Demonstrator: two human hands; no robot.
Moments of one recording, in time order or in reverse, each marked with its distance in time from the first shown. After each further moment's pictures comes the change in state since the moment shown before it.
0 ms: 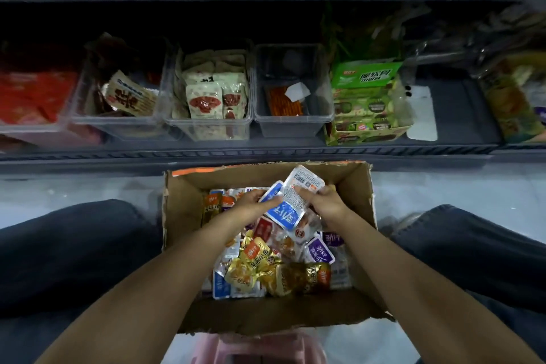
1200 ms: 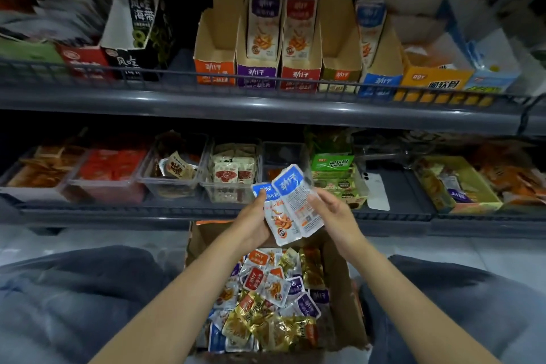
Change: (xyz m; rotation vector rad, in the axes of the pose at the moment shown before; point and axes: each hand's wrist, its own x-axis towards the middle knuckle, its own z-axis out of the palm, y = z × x) left_hand -0.157 0.093 0.004 -0.767 -0.018 0.307; right_hand -0.205 -0.096 0.013 -0.119 -0.050 -0.758
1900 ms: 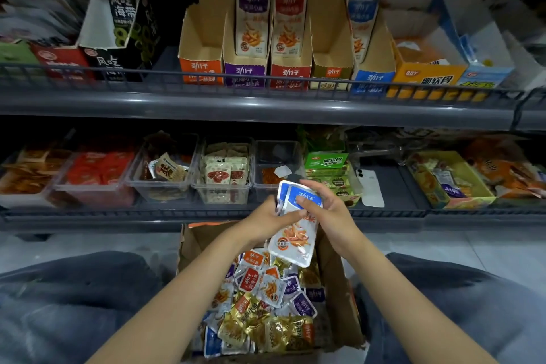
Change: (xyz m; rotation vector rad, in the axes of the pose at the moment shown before) left_hand -0.003 0.003 0.016 0.687 -0.319 0.193; right_hand 0.015 0.003 -0.005 0.073 0.027 0.035
